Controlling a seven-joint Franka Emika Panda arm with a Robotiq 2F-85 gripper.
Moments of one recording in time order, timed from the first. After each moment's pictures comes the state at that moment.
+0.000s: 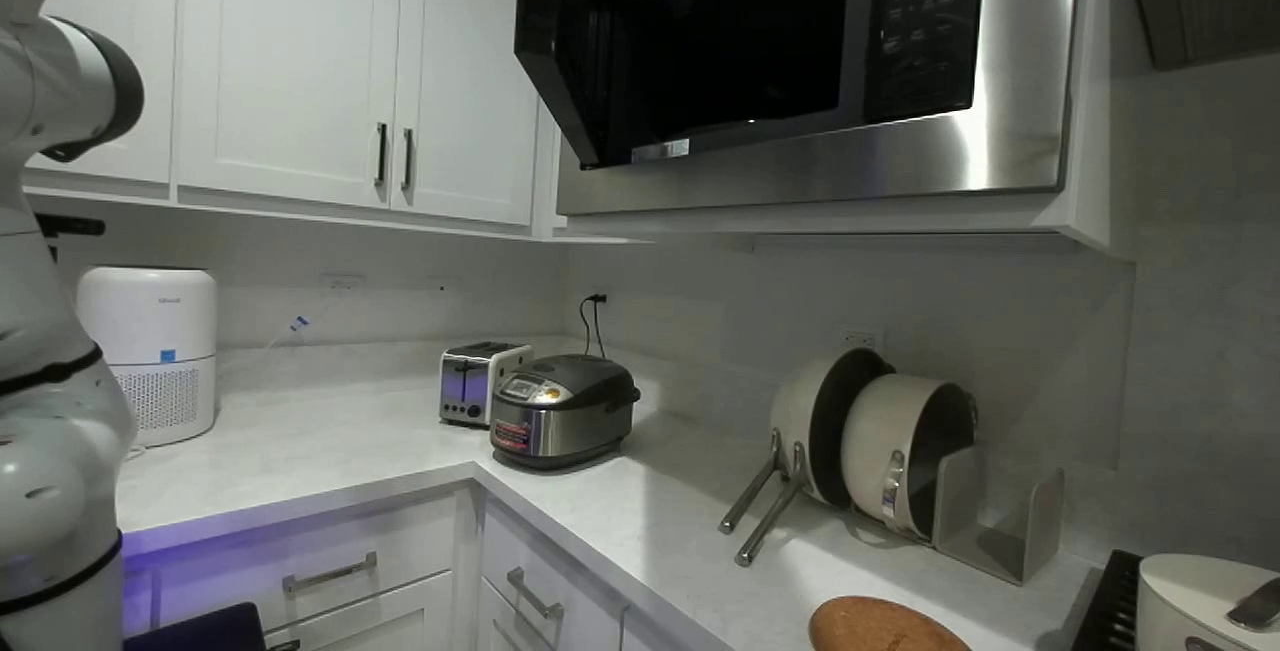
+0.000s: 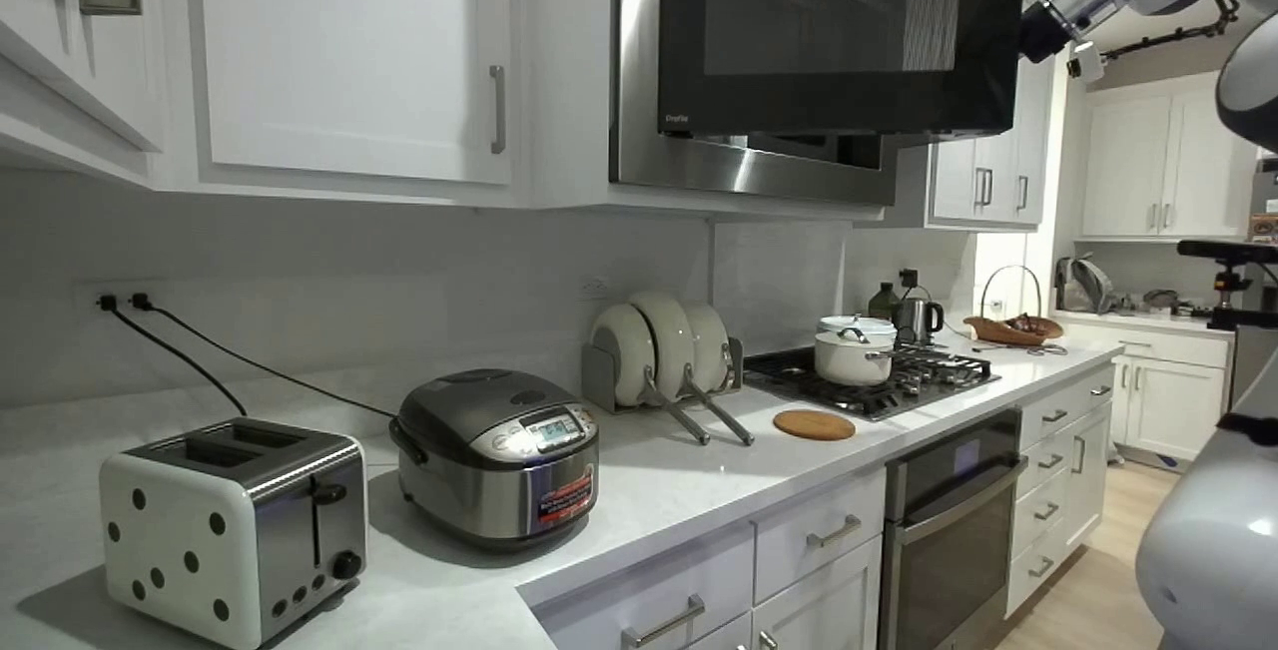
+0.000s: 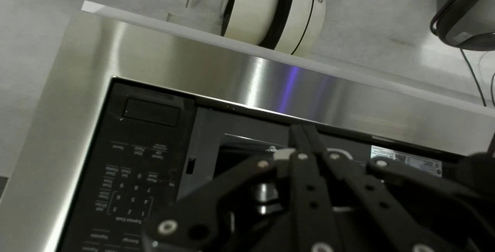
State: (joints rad) arm -0.11 -0.29 -0.71 -1.35 0.55 1.78 -1.11
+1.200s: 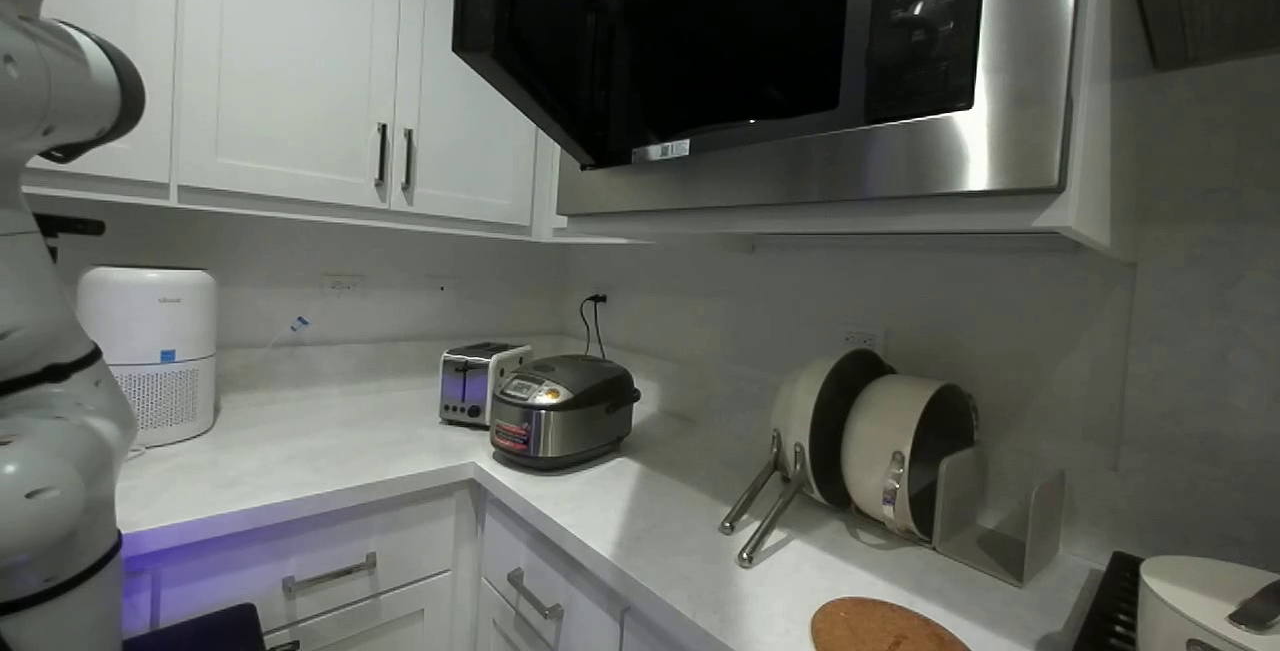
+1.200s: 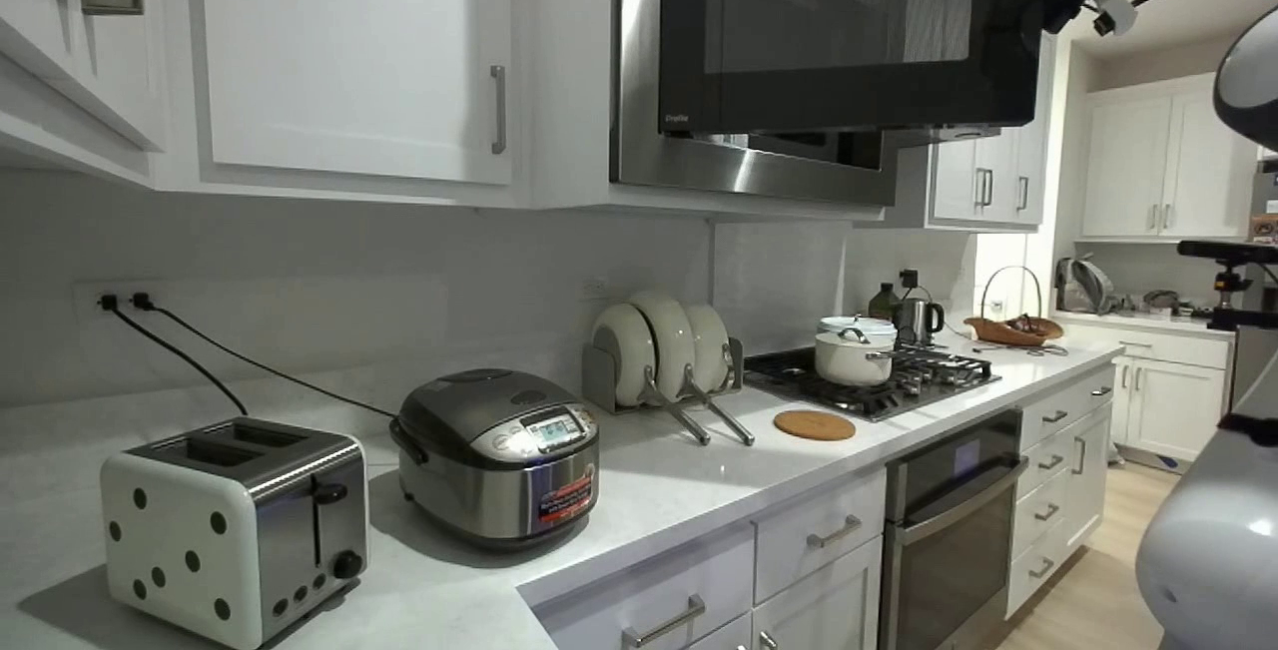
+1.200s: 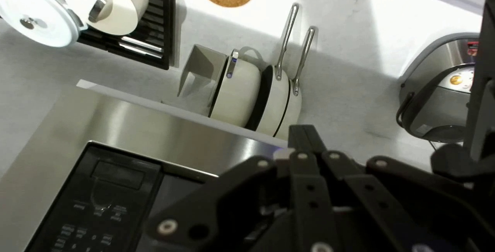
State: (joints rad) arm -0.11 -0.30 -0.62 -1.20 0.23 1.50 -0.99
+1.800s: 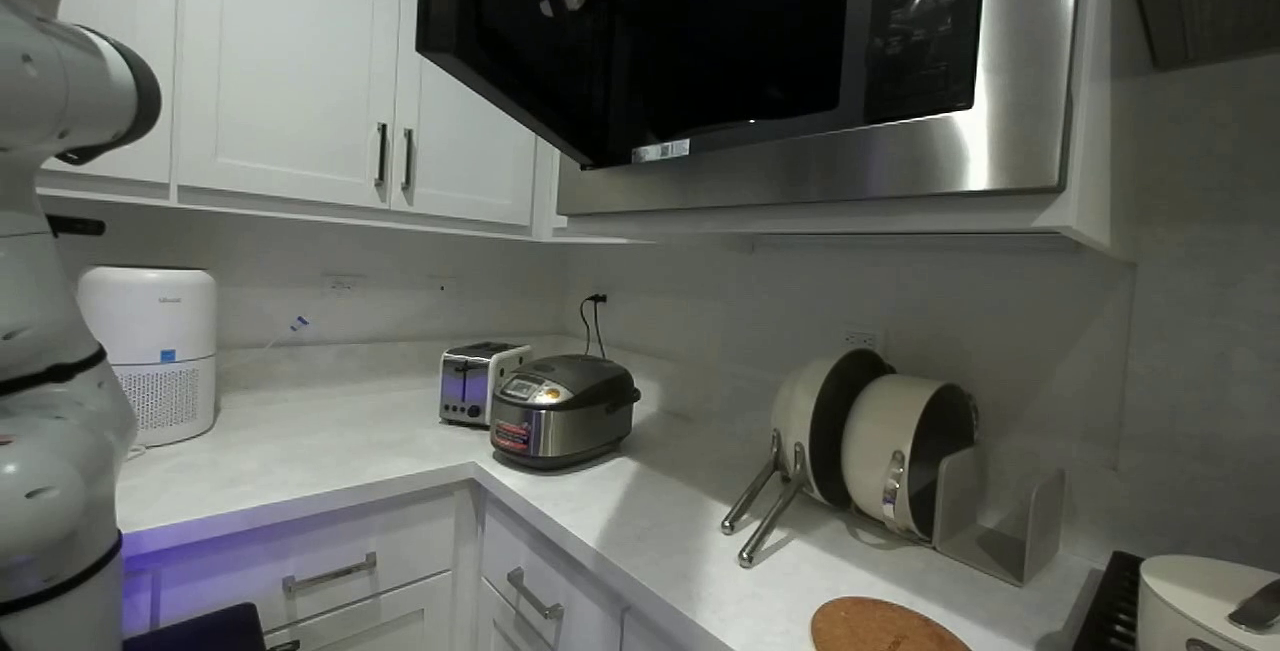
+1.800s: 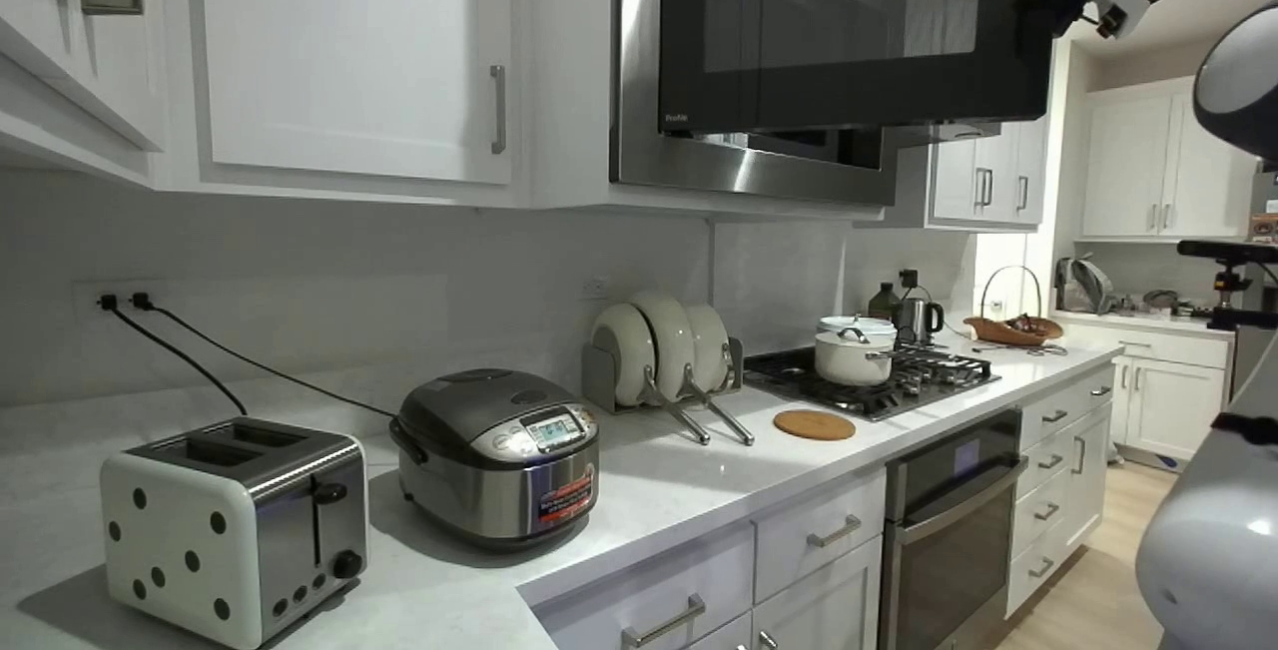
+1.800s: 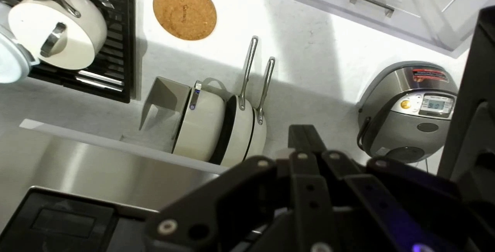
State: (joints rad) arm -0.11 -0.26 -0.64 -1.14 0.24 1.31 -0.99
